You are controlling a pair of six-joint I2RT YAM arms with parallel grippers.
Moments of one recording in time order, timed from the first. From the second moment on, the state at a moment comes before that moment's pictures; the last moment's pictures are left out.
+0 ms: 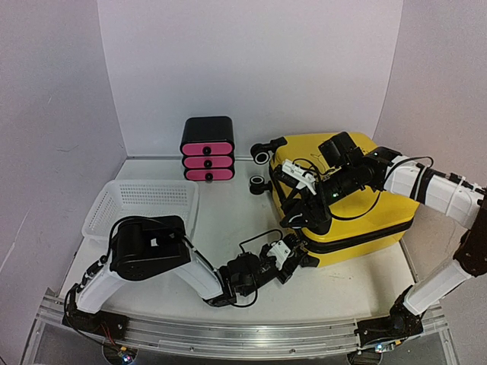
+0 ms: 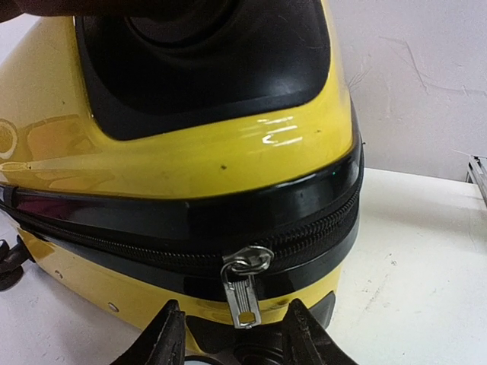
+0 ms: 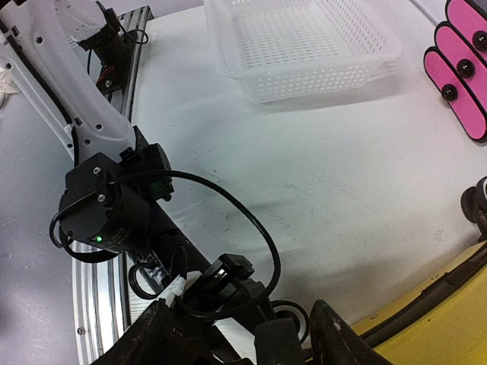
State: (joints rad) left arm -1.31 2.39 1.18 1.28 -0.33 0.13; right arm 0.67 1.47 1.24 -0.70 -0.65 -0.51
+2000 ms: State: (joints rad) left arm -1.26 2.32 1.14 1.19 -0.33 0.18; right arm 0.67 1.41 1.17 -0.59 -0.63 -0.53
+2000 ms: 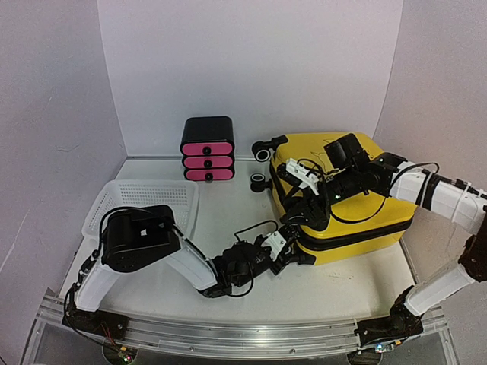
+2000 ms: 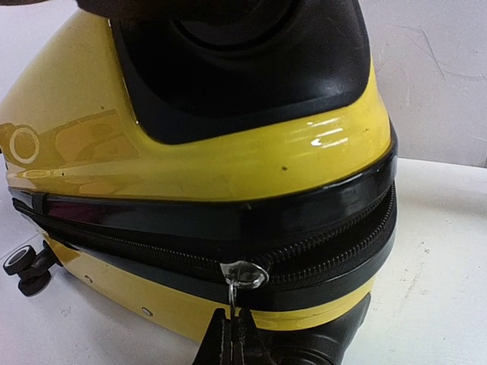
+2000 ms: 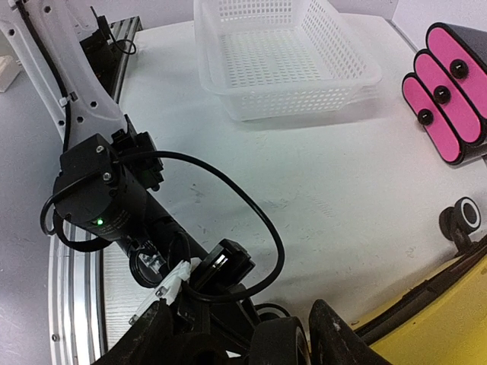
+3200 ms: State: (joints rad) left arm -1.07 2.28 1.21 1.02 -0.15 -0.11; right arm 0.66 1.37 1.18 -0.69 -0.61 -0.60
